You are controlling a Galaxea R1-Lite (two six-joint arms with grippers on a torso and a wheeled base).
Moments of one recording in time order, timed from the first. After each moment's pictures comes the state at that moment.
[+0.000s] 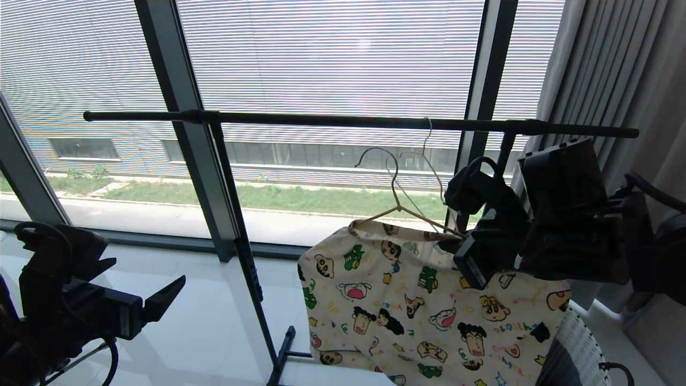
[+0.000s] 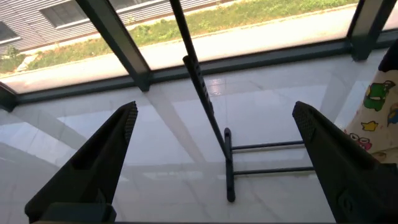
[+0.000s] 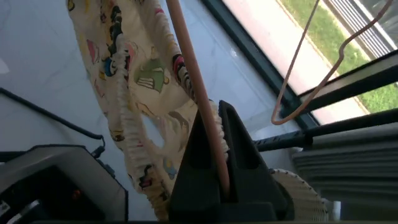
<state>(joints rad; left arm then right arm) 0.04 1.29 -0.22 -0.79 -0.08 0.32 0.73 1.65 -1.05 -0.05 -0.06 -0.22</state>
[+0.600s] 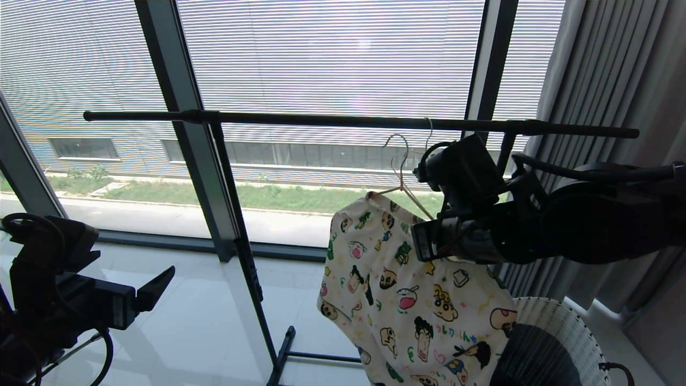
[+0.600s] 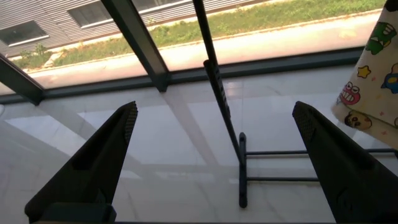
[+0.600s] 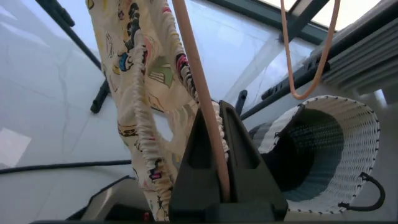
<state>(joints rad) 0.05 1.28 -0.24 -0.79 -0.01 0.32 0.84 1.88 -1.43 0.26 -0.44 0.35</state>
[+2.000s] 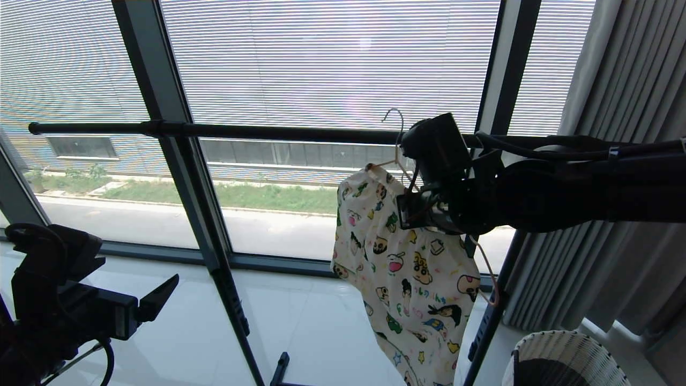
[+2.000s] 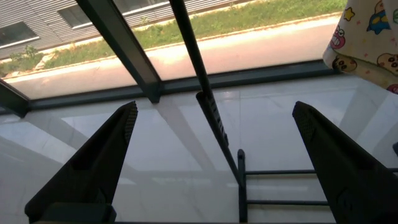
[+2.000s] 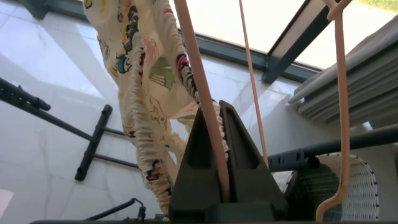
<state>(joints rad) 0.02 1.26 -0.21 -0.79 -0.02 0.33 0.83 2.01 -1.65 0.27 -0.56 0.35</state>
